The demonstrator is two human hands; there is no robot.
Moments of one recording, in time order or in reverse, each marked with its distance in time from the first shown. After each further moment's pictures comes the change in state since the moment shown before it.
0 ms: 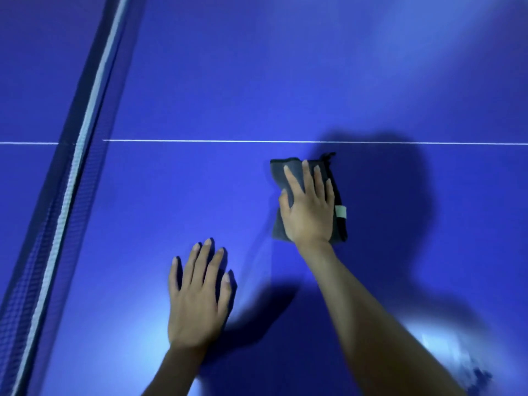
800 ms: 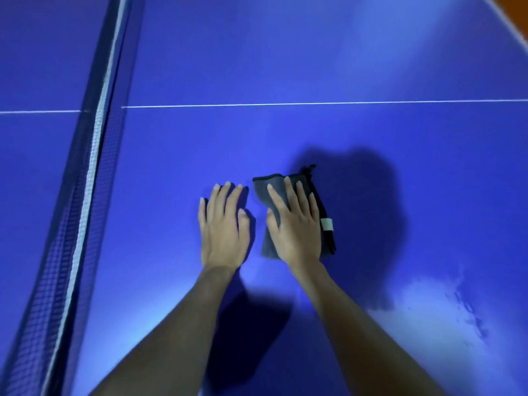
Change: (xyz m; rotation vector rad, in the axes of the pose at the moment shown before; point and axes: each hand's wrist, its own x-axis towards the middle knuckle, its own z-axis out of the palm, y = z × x) left_hand 0.001 -0.010 -0.011 -0.377 -0.025 -0.037; right_hand -0.164 -0.055 0.000 -0.002 -0.021 -0.045
